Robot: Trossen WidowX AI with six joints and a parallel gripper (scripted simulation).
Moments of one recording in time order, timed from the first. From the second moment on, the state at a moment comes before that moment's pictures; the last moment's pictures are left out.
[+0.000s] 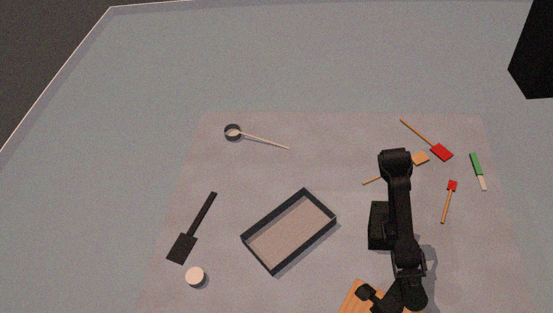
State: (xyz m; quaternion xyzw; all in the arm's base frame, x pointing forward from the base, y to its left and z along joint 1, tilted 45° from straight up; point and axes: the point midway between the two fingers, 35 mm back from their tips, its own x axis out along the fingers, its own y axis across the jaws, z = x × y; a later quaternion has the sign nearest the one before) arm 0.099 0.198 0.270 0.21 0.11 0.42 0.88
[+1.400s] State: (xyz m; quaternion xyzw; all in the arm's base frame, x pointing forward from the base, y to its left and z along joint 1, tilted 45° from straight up) arm 0.116 0.216 0.272 0.00 0.40 0.46 0.79
